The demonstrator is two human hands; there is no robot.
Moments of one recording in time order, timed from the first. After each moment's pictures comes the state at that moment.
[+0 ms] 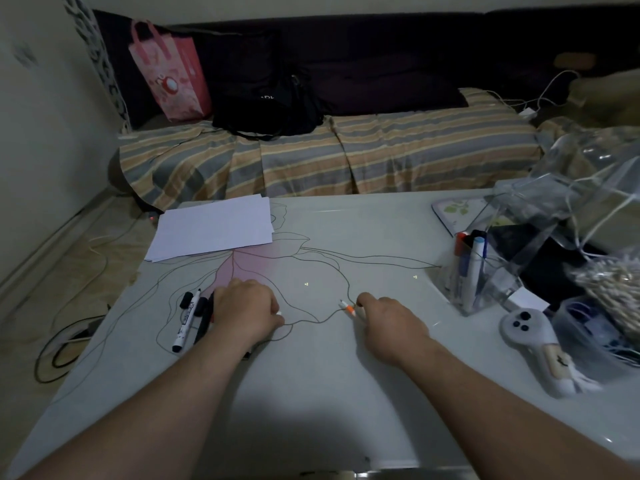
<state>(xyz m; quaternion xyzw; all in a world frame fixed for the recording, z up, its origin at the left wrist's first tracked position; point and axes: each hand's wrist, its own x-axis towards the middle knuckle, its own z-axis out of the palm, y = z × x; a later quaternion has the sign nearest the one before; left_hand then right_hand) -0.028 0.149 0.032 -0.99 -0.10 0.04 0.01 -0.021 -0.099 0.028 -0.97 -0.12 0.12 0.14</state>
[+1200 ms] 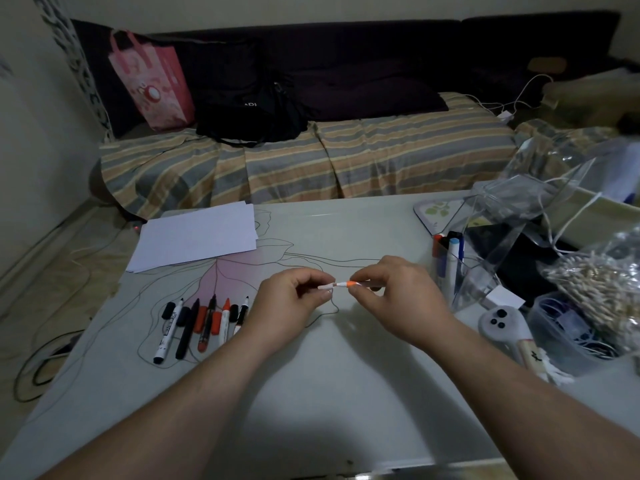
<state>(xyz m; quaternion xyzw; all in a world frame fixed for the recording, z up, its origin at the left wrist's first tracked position) -0.041 0.067 0.071 -0.85 0.01 -0.07 -0.51 -0.019 -0.139 0.089 -0.93 -0.19 -0.10 0.29</state>
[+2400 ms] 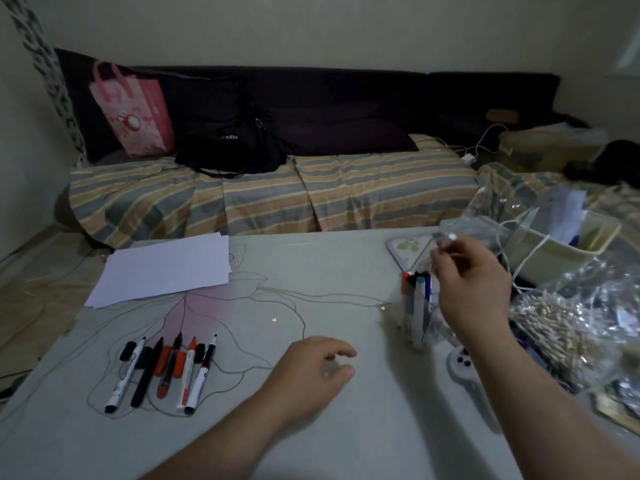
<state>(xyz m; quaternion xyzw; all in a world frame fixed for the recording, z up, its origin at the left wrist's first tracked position) -0.047 0.006 0.042 -0.91 0.11 0.02 -0.39 0.007 -0.228 0.140 -0.83 0.03 -0.29 0.47</state>
